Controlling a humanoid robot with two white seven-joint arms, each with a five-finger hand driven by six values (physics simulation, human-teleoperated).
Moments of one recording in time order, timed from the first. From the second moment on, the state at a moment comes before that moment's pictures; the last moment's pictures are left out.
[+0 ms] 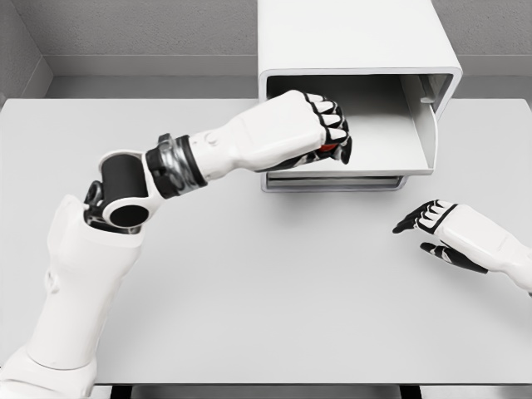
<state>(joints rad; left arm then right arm) -0.51 0.08 -0.31 -1.74 -0.66 -0.61 -0.61 0.03 -1.00 0.38 -1.62 0.48 -0.61 -0.18</state>
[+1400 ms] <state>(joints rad) -0.51 0.00 -0.33 -1.63 -0.73 -0.61 -0.61 0.02 -1.00 0.38 -1.64 0.49 -0.61 -0.18</state>
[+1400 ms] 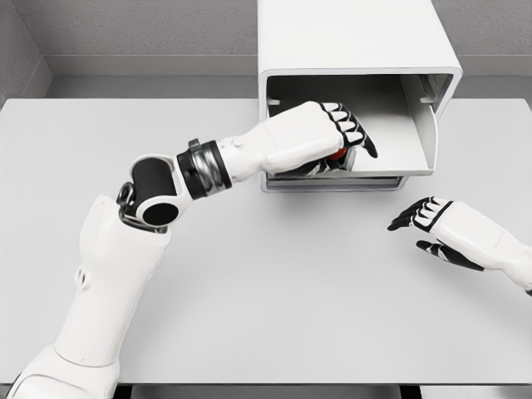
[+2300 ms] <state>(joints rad) -0.51 0.00 -0.28 -1.71 -0.72 -0.61 -0.61 0.02 -0.99 0.38 -1.64 0.49 -0.61 -0.18</state>
